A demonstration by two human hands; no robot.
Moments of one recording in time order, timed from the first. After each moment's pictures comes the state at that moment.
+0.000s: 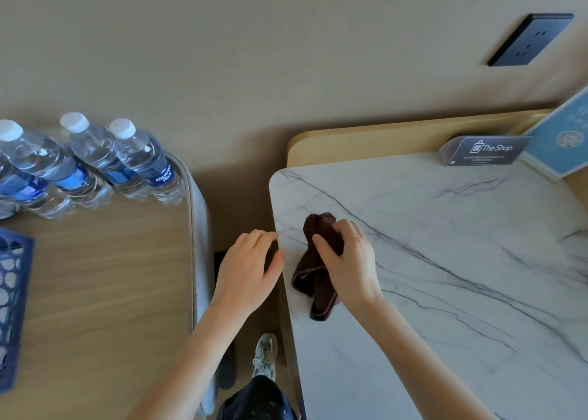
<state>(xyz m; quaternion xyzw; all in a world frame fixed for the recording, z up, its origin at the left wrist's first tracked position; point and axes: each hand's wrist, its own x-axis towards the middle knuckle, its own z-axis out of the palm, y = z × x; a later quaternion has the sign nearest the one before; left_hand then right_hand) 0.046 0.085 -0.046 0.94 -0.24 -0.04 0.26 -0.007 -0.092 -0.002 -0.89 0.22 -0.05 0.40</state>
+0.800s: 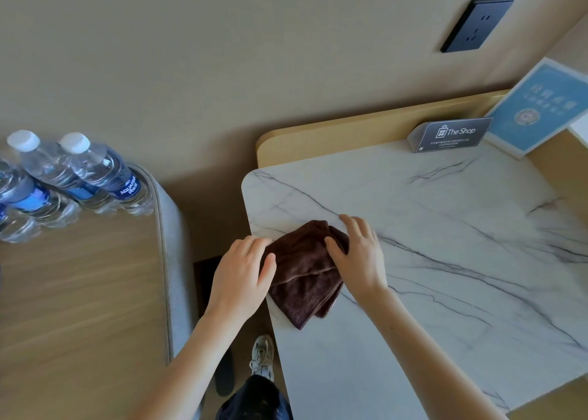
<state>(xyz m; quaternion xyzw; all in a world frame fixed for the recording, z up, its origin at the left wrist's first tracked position) 0.032 0.058 -0.052 0.92 -0.28 -0.04 0.26 -0.030 -0.161 -0.057 -0.93 0.22 -0.08 0.30</state>
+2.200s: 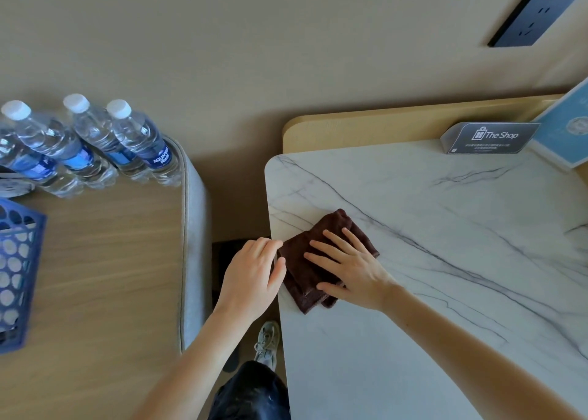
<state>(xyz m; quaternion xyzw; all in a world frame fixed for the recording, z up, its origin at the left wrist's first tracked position) -0.008 0.066 -0.056 0.93 -0.24 -0.03 0.26 -0.047 -0.182 -0.103 -0.97 -0.23 0.03 0.10</state>
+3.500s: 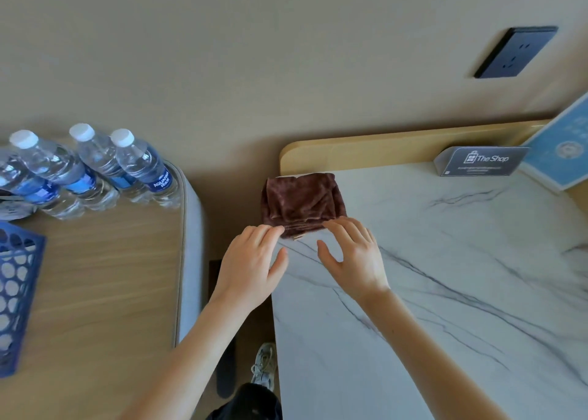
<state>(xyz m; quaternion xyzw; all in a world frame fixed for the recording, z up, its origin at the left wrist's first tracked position) 0.037 0.049 -0.018 0.94 -0.28 0.03 0.21 -0.005 -0.160 -0.051 -0.95 0.00 -0.21 0.23</state>
